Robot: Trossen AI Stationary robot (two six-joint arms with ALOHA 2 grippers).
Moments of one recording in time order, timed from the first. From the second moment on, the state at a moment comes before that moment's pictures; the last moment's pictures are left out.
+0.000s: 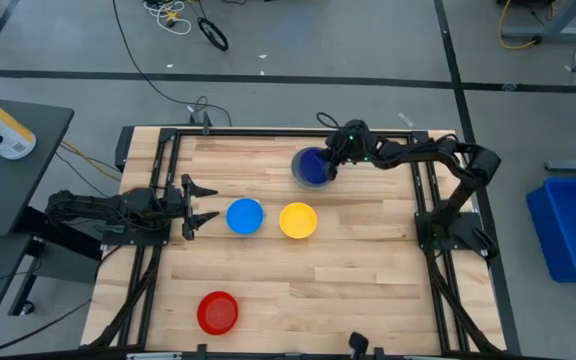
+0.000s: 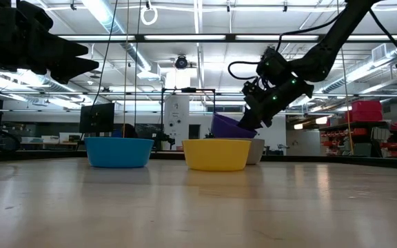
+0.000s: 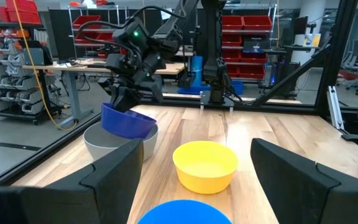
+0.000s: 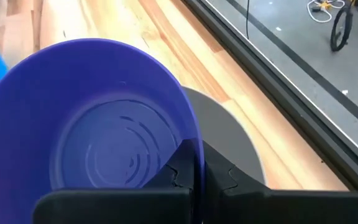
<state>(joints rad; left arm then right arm) -0.11 0.01 0.03 0.01 -0.30 -0.02 -0.65 1.69 0.80 0.26 -0.24 -0.10</state>
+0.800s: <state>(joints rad) -0.11 0.01 0.03 0.01 -0.30 -0.02 -0.66 1.69 0.92 0.02 -0.24 -0.15</state>
